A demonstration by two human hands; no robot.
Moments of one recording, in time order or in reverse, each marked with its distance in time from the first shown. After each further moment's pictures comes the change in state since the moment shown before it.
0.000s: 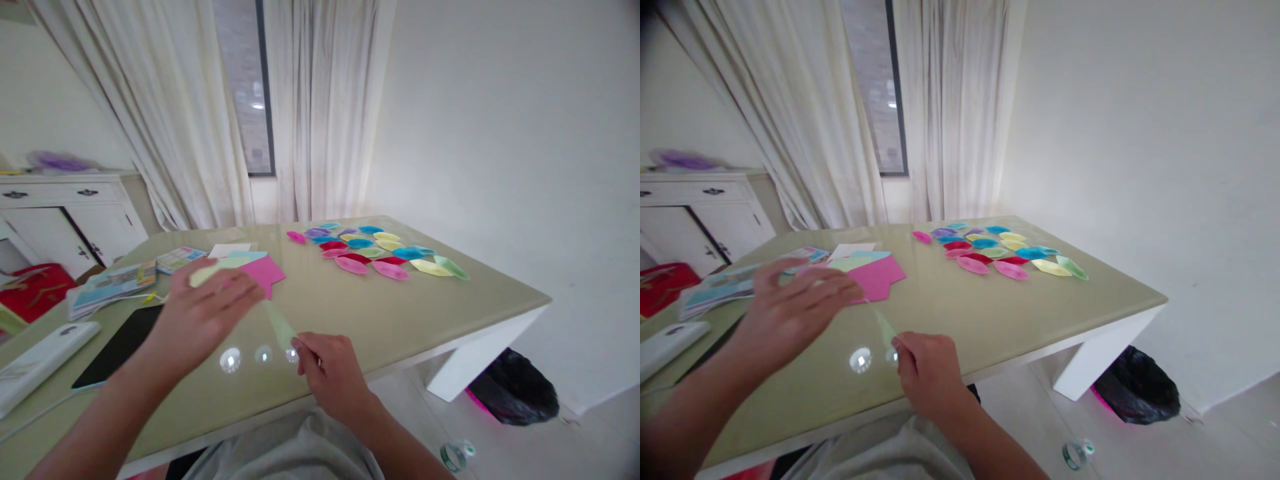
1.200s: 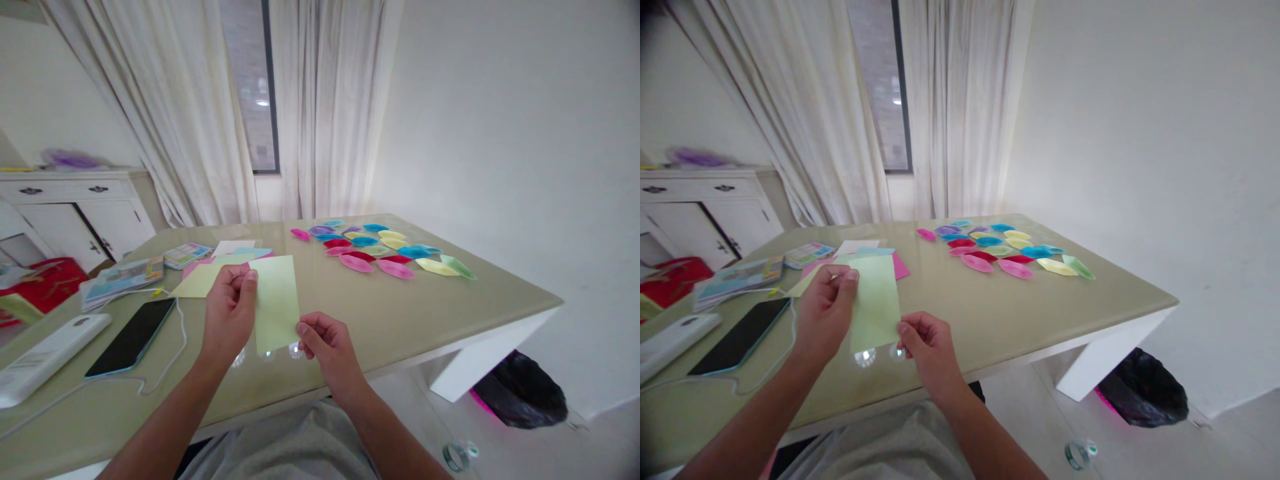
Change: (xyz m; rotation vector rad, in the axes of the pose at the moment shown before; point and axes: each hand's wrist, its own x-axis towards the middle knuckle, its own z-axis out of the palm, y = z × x) left_hand 0.017 0.052 0.053 -0.949 0.447 -1.206; right_hand 0.016 0.013 0.026 0.959 0.148 0.400
